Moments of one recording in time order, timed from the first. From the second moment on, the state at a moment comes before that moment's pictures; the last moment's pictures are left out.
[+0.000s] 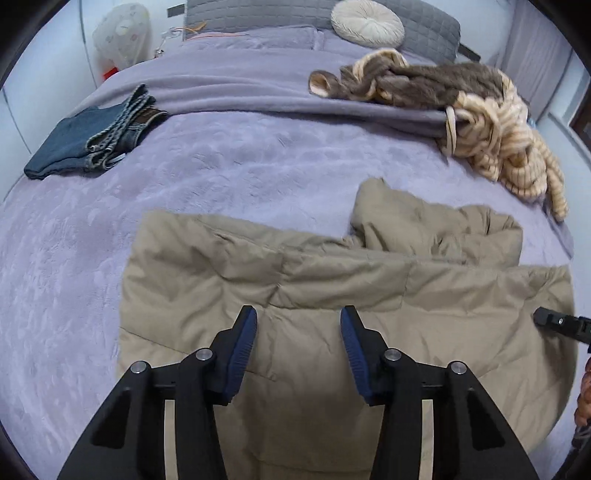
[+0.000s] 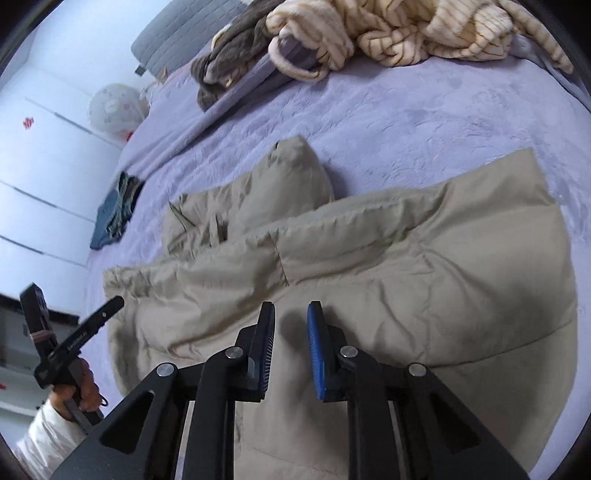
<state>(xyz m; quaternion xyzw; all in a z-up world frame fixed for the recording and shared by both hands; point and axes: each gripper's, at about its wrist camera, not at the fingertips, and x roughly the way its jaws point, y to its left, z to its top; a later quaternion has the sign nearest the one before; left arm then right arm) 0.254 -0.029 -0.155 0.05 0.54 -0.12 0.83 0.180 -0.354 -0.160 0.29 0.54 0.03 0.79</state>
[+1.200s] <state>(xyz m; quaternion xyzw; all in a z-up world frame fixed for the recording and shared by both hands) 0.312 0.031 -0.195 0.04 0.57 0.01 0.82 0.164 -0.451 -0.178 0.31 0.51 -0.16 0.78</state>
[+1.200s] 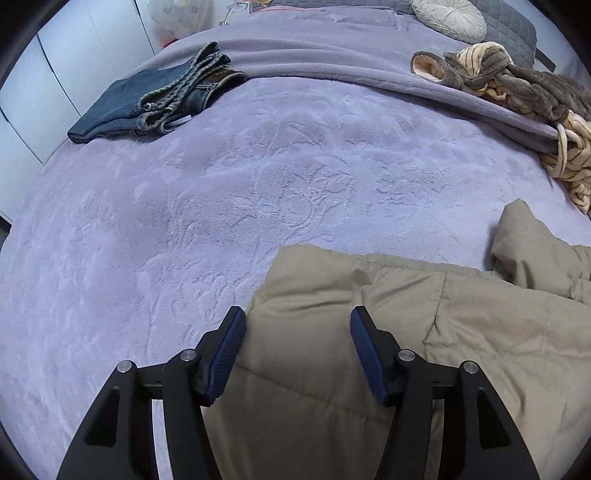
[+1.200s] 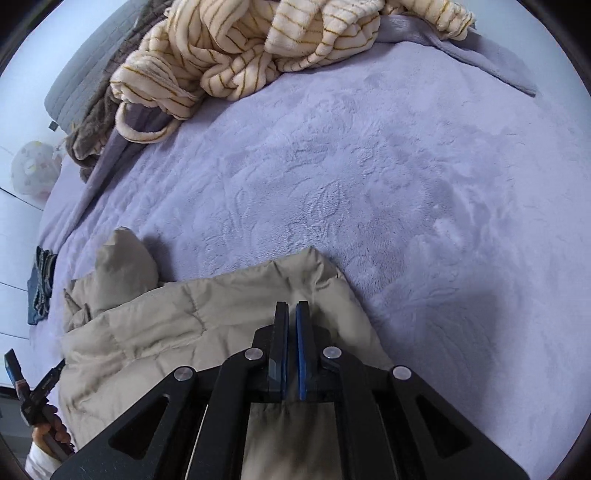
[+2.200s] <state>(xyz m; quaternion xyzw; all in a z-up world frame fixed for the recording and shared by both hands) 0.133 0.065 -0.148 -0.01 0.62 -0.04 0.78 -0.019 -0.361 -0.151 0.45 0.51 -0.12 0.73</state>
